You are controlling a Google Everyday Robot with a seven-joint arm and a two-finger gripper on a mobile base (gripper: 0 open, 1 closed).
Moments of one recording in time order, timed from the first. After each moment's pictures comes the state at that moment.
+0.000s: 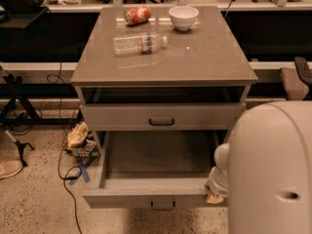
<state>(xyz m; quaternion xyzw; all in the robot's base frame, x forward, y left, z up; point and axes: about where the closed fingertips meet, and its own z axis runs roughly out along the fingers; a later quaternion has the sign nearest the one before) 0.450 -0.223 0.405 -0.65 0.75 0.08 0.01</state>
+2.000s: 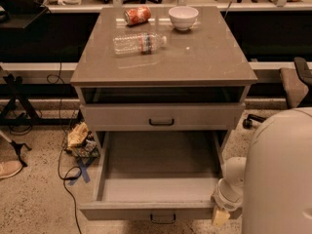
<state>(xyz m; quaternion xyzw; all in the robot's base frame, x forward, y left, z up) 0.412 -0.229 0.404 -0.63 0.78 0.08 0.03</state>
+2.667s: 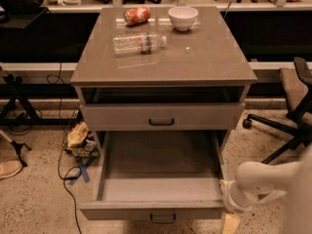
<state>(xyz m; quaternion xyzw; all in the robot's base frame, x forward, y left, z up) 0.400 -0.236 0.432 -0.63 0.77 0.07 0.07</state>
